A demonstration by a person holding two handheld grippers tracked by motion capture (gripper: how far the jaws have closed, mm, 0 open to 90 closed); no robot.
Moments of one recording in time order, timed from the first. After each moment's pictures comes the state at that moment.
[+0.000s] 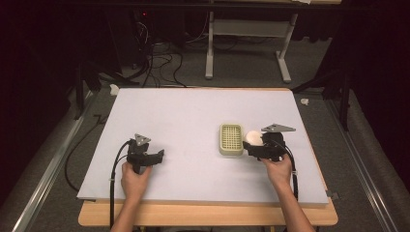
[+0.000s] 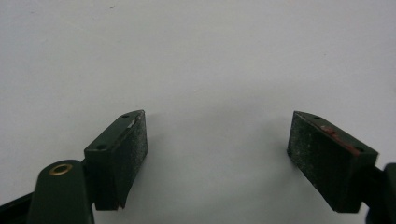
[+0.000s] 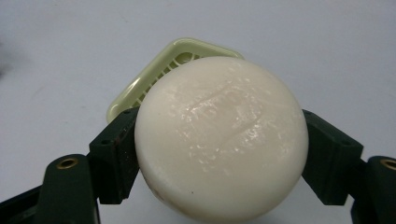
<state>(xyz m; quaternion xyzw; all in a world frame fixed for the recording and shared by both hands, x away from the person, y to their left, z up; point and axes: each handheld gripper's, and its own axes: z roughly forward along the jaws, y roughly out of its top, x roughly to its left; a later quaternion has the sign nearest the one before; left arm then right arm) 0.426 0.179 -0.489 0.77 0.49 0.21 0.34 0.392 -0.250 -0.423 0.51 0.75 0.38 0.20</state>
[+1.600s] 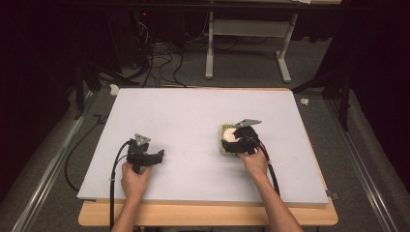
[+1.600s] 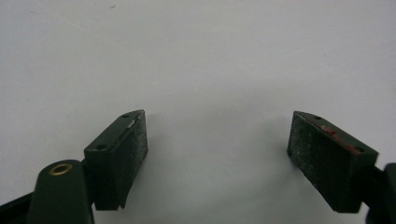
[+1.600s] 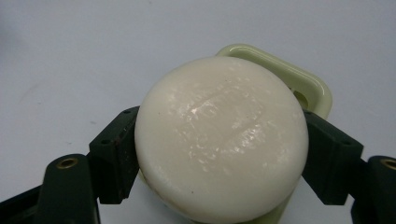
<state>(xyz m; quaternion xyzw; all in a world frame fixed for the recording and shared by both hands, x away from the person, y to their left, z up) 0.426 0.179 -0.489 0.77 0.49 0.21 0.34 0.431 -0.184 -0.440 0.48 0.79 0.33 0.20</state>
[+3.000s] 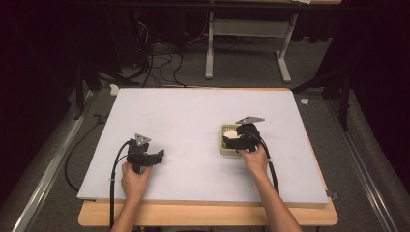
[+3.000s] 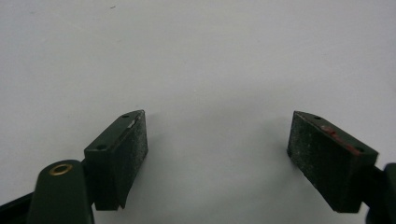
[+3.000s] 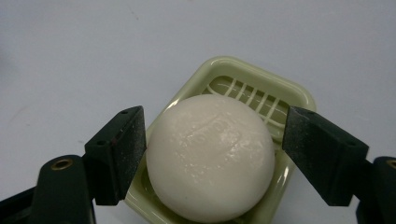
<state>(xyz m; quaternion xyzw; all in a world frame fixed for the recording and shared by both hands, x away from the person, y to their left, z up) 0.426 0.179 -0.489 0.77 0.49 0.21 0.34 0.439 -0.192 -0.439 0.50 0.77 0.35 0.20</state>
